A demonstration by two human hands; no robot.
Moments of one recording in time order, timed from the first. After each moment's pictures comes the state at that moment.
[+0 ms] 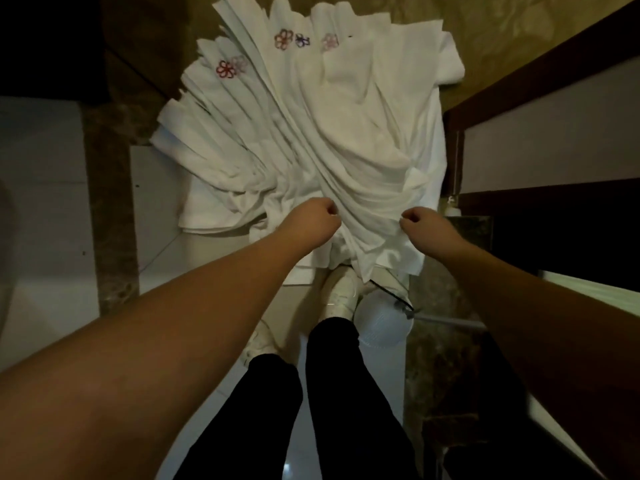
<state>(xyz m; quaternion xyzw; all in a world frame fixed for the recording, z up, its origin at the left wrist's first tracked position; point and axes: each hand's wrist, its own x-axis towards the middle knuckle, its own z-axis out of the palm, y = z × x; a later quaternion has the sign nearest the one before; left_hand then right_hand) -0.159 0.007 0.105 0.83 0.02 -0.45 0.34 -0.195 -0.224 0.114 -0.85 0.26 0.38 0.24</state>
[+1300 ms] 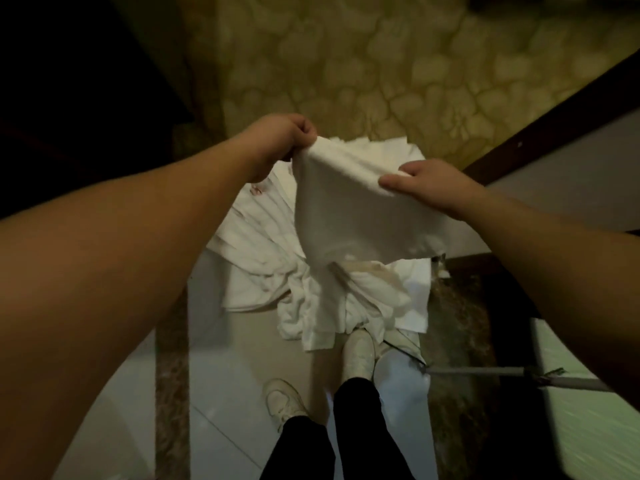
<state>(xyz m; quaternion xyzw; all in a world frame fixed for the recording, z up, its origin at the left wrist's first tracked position) 0.044 0.067 0.365 0.78 0.00 -0.33 0.53 -0.034 -0.194 0.353 -0.91 0.07 0.27 0.31</state>
